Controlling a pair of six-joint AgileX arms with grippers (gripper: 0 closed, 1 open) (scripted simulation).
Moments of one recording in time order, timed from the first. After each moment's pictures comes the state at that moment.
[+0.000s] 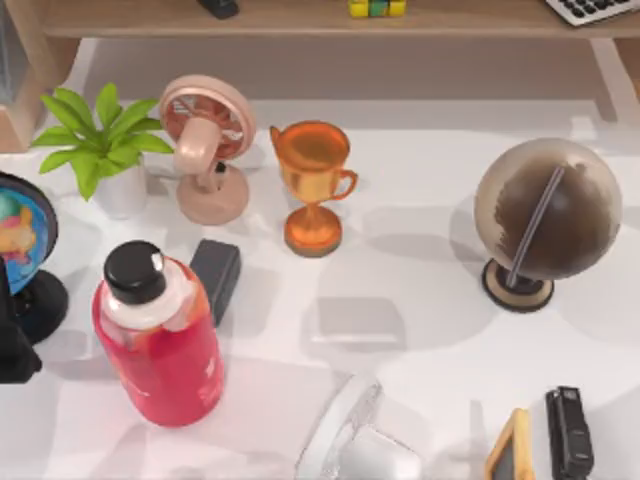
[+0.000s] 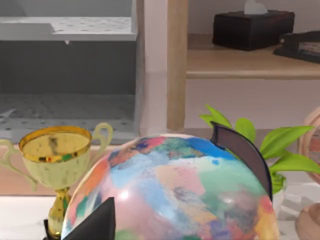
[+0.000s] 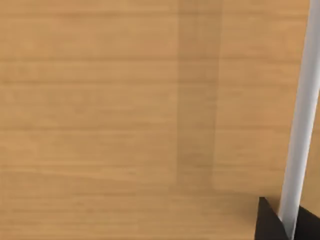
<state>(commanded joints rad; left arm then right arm) 0.00 0.00 0.00 0.00 0.00 0.00 -0.48 2.29 1.05 1.23 -0.44 -1.55</state>
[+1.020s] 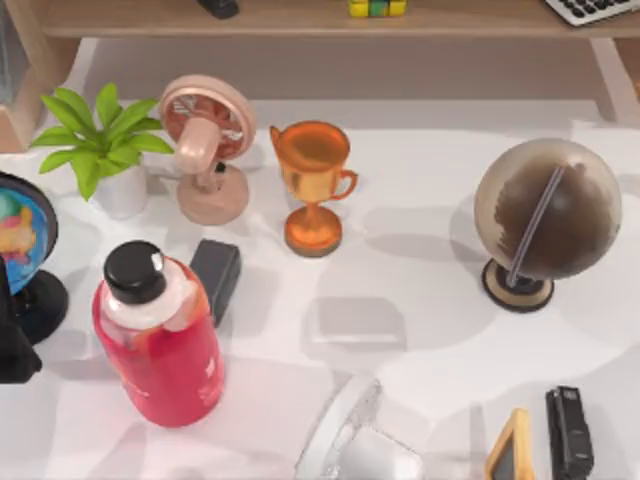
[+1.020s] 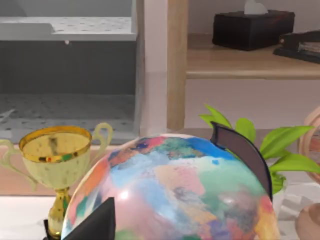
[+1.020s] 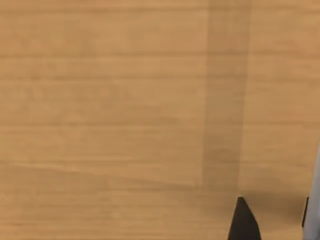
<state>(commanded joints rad) 0.00 0.00 0.00 0.00 0.00 0.00 -0.43 2.37 1.25 1.11 -0.39 -1.55</state>
